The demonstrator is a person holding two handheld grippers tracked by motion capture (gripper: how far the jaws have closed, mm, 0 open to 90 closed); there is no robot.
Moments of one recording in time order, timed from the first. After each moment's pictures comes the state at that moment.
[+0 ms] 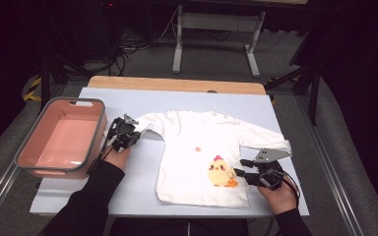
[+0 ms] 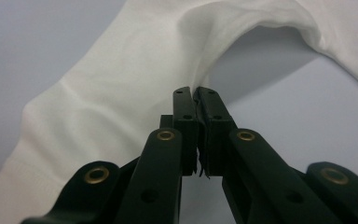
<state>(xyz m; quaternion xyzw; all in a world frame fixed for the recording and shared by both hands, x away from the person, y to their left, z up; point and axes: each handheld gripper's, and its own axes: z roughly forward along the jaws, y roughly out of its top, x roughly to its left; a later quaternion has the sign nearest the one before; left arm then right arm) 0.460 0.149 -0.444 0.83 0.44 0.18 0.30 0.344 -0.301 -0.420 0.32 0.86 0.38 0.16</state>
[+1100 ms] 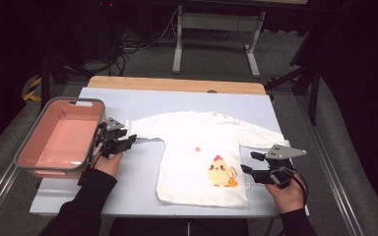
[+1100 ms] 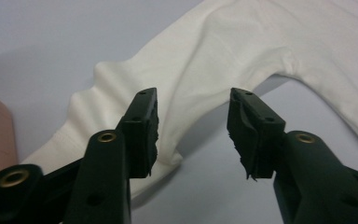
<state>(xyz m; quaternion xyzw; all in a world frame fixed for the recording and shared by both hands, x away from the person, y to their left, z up) 0.433 0.175 -0.434 0.79 0.44 0.20 0.38 0.341 -0.322 -0.402 0.33 0.83 0.41 0.19</state>
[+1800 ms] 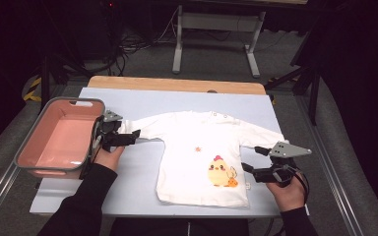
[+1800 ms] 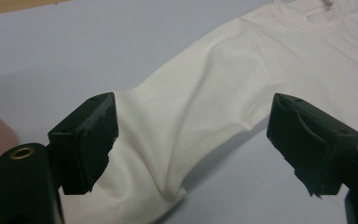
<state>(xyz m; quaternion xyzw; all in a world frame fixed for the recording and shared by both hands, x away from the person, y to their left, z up) 0.452 0.175 -0.421 0.77 0.46 0.19 0.40 0.342 -0.323 -0.395 0.33 0.81 0.43 0.20</state>
